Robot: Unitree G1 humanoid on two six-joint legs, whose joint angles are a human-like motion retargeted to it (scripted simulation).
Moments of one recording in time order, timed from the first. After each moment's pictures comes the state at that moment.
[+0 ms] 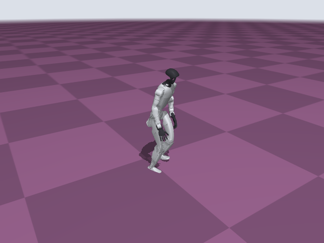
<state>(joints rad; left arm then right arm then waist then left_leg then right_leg) -0.12 0.13 -0.50 1.05 0.25 -0.15 0.26 -0.17 -0.28 0.39 1.03 -0.24 -0.10 -0.40 0.02 0.02 0.05 -0.79 -0.16 -0.12 0.96 -0.86 0.07 -0.76 -0.16 -0.08 0.76 -0.51 0.21</state>
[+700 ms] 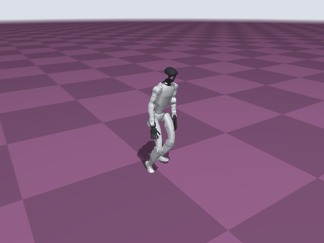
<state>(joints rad) -0.13 0.15 -0.44 1.20 0.08 -0.11 0.08 -0.07 -0.26 0.33 1.09 -0.13 -0.08 -0.18 -0.06 0.00 0.04 -0.70 -0.12 -0.06 1.02 -0.87 0.15 -0.80 -0.28 -0.20 1.10 -0.04 0.24</state>
